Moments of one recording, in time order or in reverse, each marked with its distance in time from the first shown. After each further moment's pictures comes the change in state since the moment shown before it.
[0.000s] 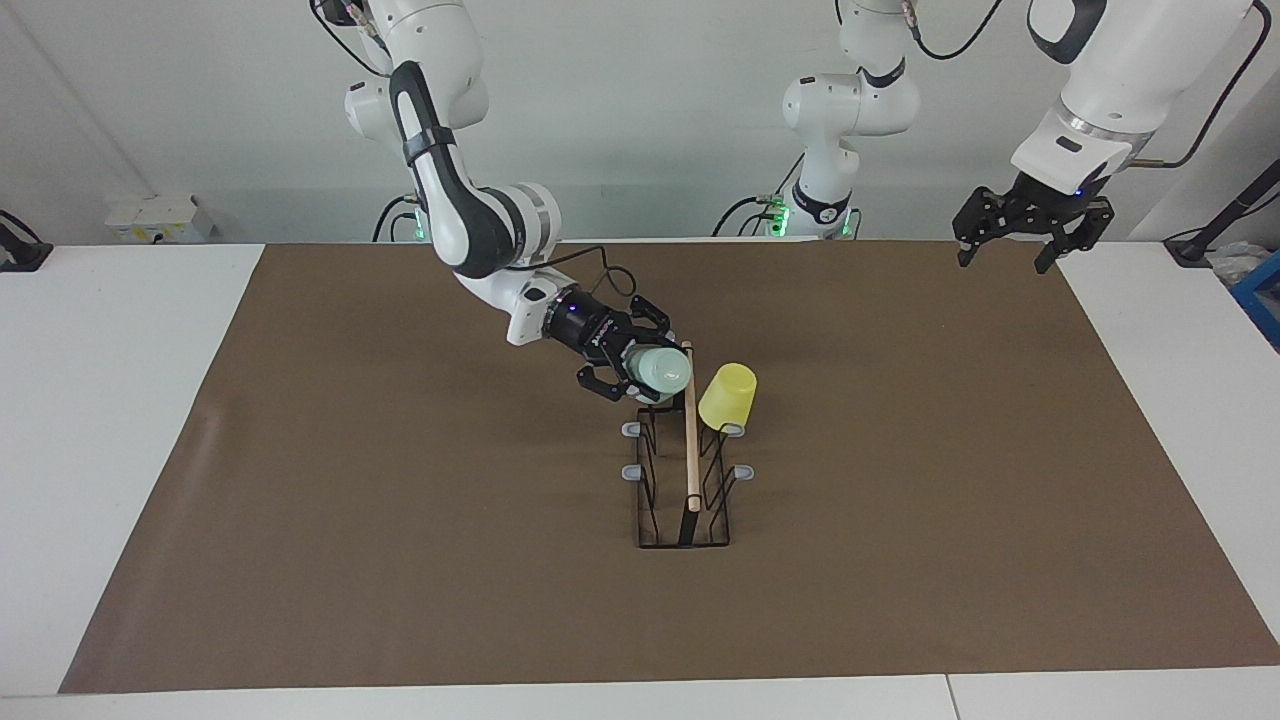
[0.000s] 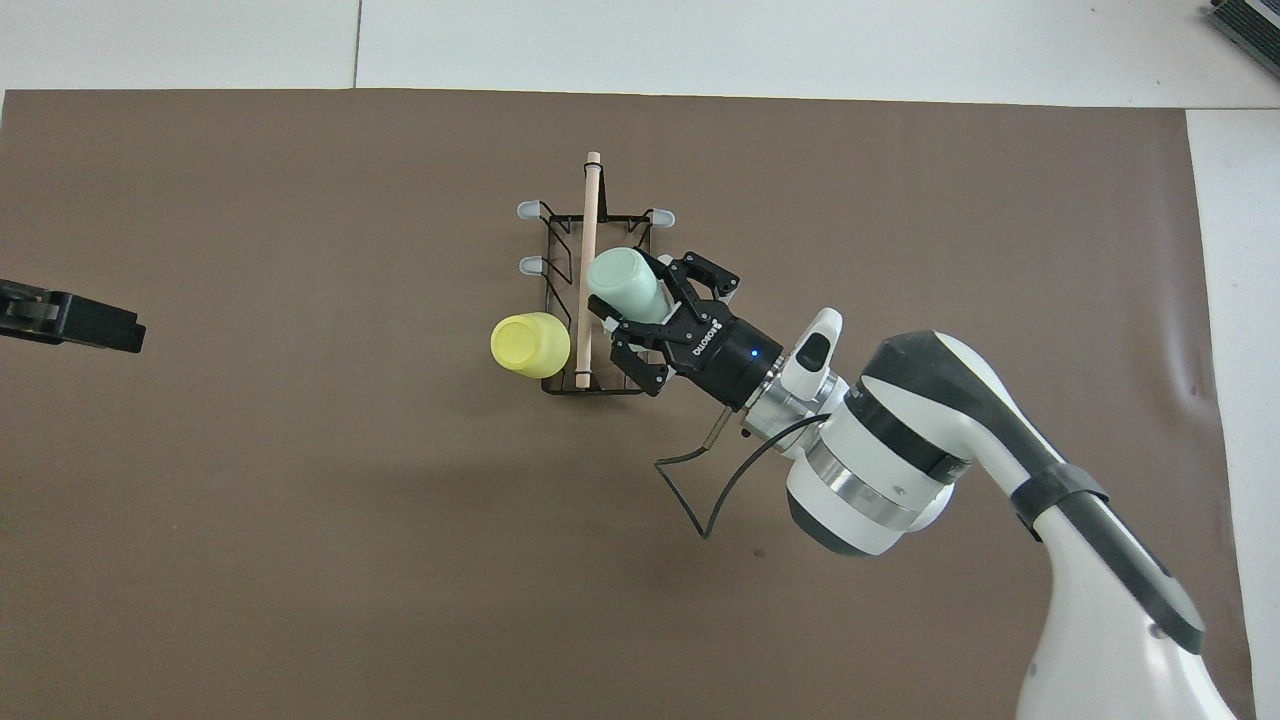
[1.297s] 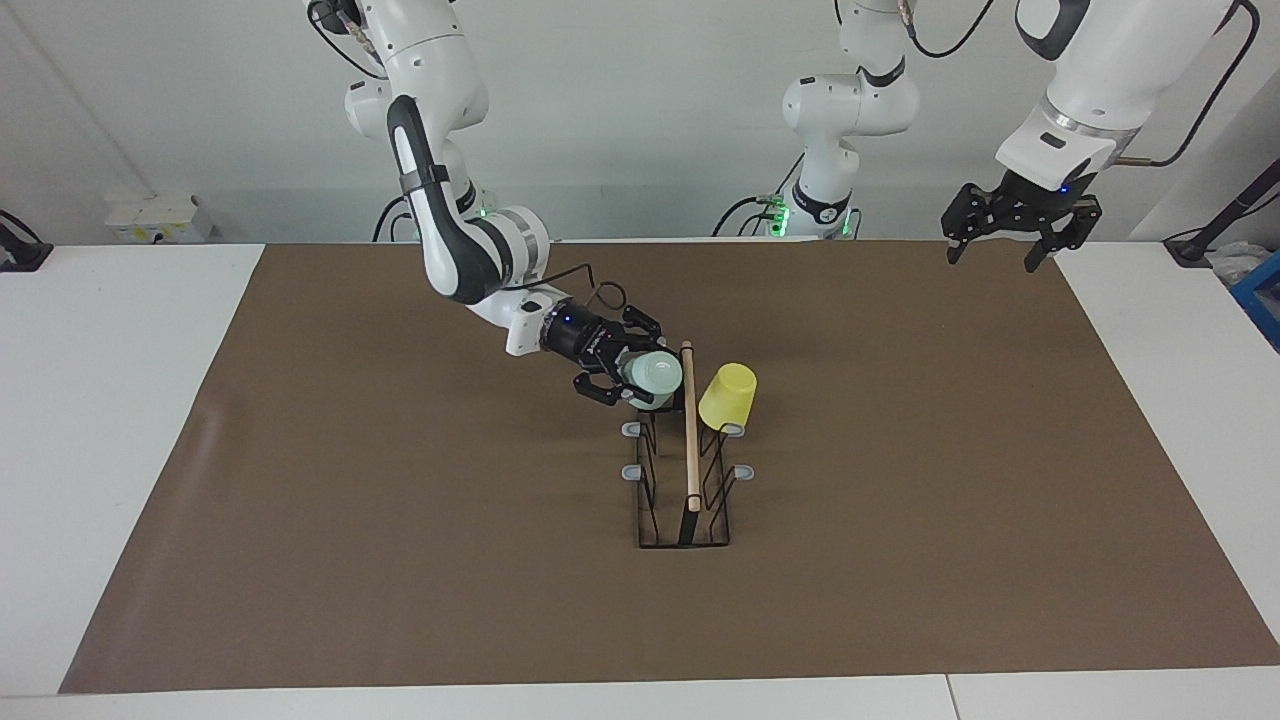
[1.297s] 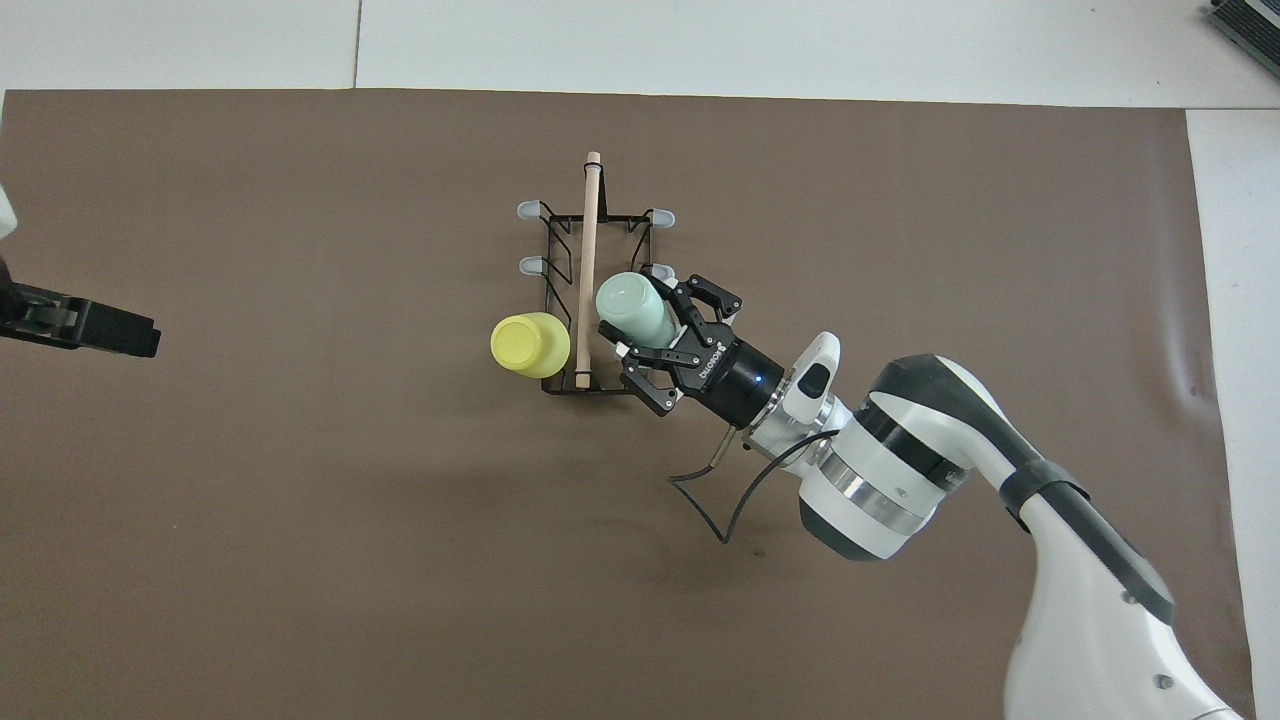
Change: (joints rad) left arm 0.010 -0.007 -0.027 -0.005 0.000 0.000 -0.001; right arm -0.029 0.026 -0.004 -0.106 0.053 -0.215 -0.171
